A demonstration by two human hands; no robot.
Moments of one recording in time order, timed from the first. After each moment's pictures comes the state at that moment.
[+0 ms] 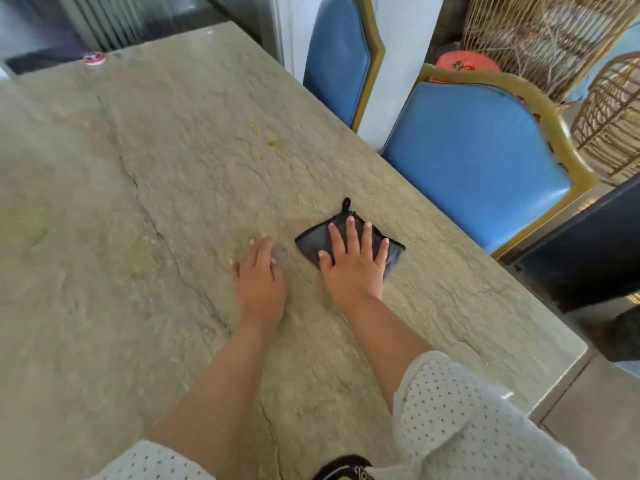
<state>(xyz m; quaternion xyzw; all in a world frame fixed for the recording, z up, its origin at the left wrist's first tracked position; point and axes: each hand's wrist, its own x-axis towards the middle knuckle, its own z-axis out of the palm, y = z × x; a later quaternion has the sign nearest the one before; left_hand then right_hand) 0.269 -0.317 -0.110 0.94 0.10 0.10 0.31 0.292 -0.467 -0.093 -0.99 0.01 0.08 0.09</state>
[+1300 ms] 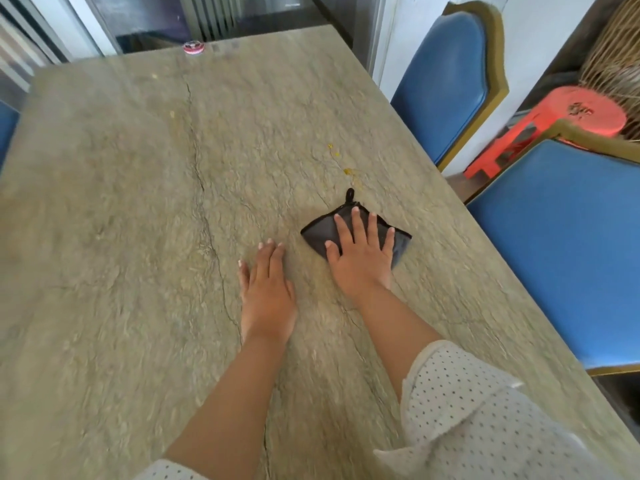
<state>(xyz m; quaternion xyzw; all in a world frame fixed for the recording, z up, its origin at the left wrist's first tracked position) 0.318 -0.257 -0.105 0.96 0.18 0.07 0.21 0.419 -0.386 -0.099 -0.99 -0.13 0.07 0.06</state>
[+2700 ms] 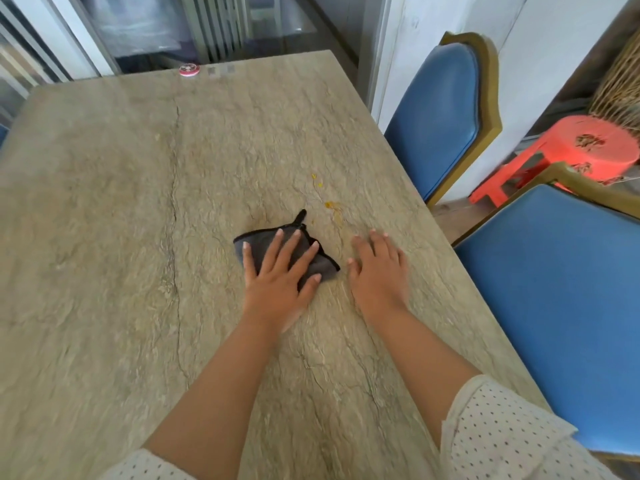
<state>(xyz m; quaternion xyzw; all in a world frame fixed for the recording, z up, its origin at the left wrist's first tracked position) 0.416 -0.281 -0.104 0.99 0.08 0.04 0.04 0.489 -0.445 -0.096 -0.98 -0.15 0.00 0.13</state>
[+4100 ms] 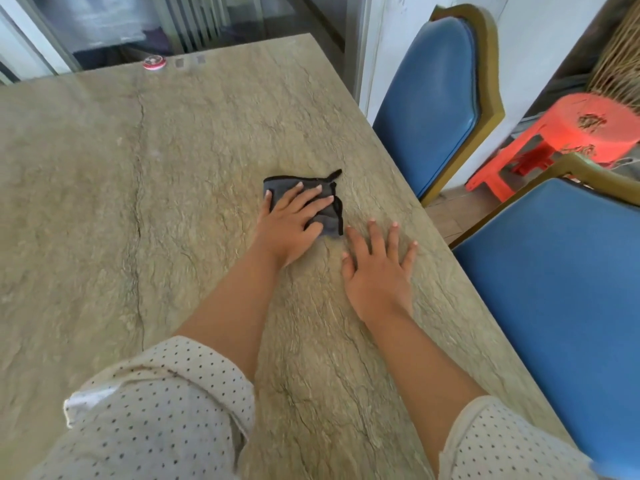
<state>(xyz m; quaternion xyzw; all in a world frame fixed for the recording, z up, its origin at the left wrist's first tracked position) 0.556 -0.265 -0.099 0.99 -0.02 -0.01 0.16 0.518 -0.448 -0.103 -0.99 -0.13 0.02 0.09</state>
